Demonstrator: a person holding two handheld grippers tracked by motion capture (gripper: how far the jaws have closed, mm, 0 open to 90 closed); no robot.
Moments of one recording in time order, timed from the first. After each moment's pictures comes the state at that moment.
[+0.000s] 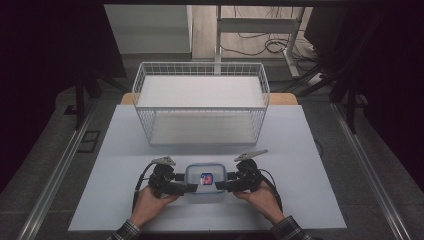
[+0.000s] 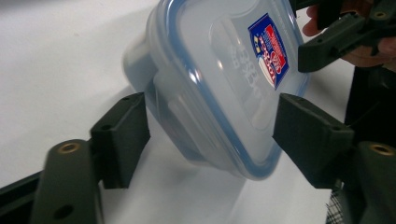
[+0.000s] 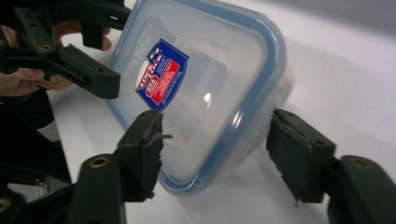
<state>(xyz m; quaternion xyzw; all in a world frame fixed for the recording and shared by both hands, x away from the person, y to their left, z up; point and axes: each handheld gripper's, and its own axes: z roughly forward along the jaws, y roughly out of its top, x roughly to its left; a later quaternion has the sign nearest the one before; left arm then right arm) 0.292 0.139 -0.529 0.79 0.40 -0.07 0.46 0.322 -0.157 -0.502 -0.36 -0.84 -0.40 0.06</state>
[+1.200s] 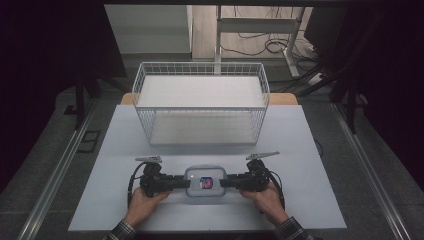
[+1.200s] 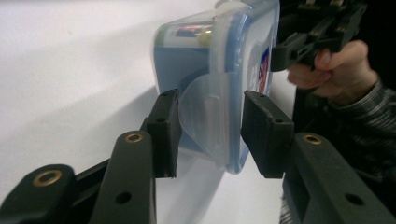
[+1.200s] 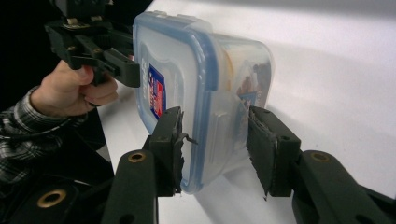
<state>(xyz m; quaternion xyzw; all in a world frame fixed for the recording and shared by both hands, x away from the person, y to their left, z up) 0.297 0.170 -0.537 0.73 0.40 -0.15 0.53 0.325 -0.180 -0.509 -0.38 -0.79 -0.46 0.14</state>
